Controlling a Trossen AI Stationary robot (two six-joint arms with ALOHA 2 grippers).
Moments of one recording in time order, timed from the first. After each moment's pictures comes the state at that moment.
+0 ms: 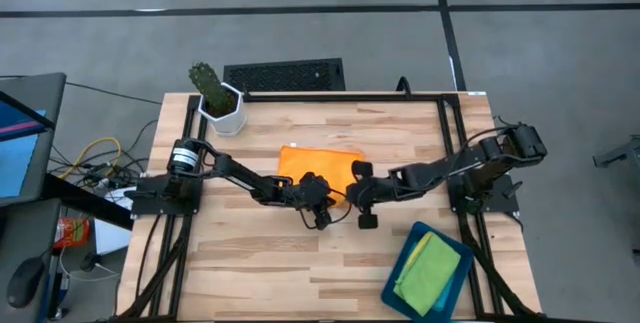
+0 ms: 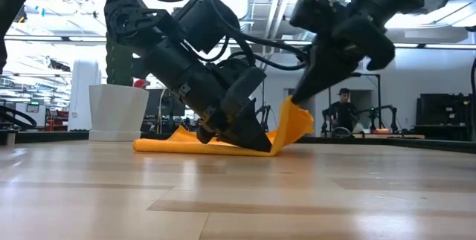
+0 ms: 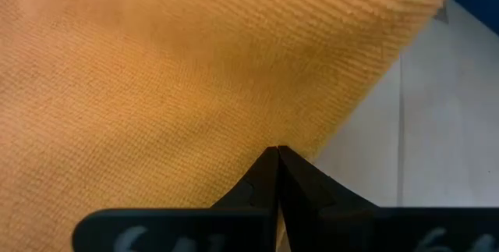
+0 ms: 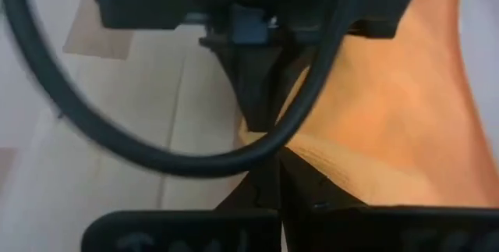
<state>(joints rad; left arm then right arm) -0.10 2.03 0.94 0.40 -0.17 -0.48 0.19 1.56 0.83 -0.16 0.18 -0.04</state>
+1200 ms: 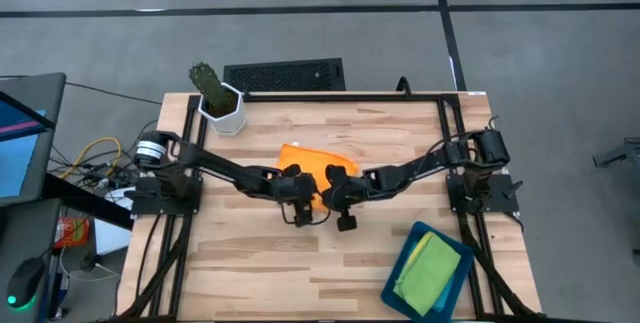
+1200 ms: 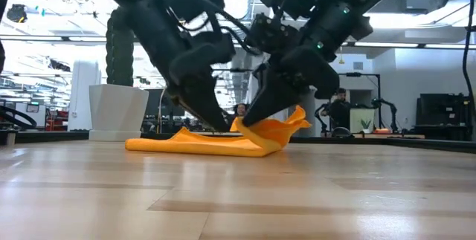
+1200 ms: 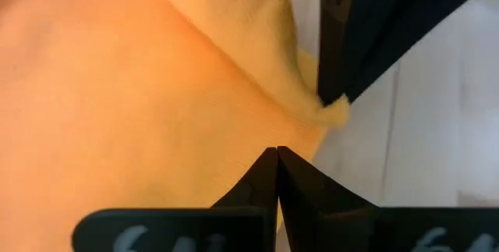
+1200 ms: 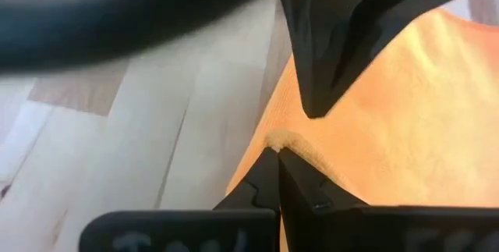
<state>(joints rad) -0.10 1.77 0.94 -0.07 -0.15 -0.34 0.13 1.84 1.01 -0.01 0.05 -0.19</state>
